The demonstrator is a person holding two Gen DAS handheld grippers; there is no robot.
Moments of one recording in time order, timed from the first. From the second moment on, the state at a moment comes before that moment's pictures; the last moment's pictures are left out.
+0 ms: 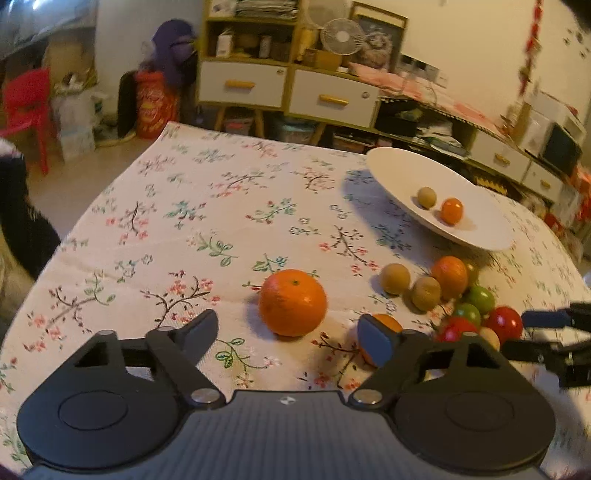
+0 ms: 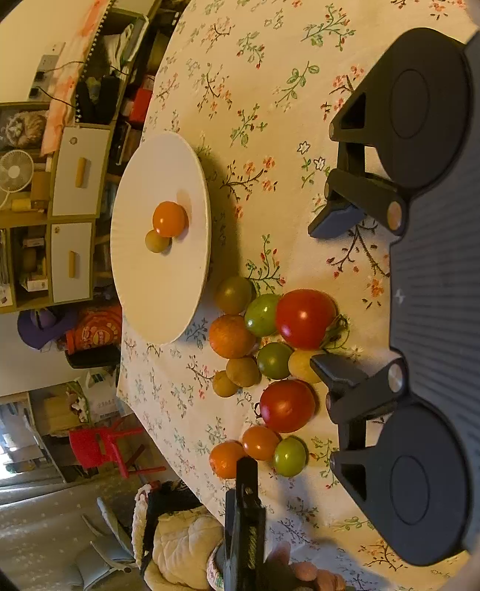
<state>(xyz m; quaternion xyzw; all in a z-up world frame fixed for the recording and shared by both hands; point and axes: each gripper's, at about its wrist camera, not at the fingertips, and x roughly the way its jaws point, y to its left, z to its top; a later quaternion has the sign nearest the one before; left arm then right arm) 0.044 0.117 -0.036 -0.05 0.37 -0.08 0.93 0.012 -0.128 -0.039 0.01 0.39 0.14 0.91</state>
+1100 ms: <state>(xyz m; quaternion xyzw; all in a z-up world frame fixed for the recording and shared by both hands) 0.057 0.105 -0.037 -0.05 0.36 -0.09 0.93 0.017 -0.111 -0.040 -0.02 0.39 0.16 0.91</state>
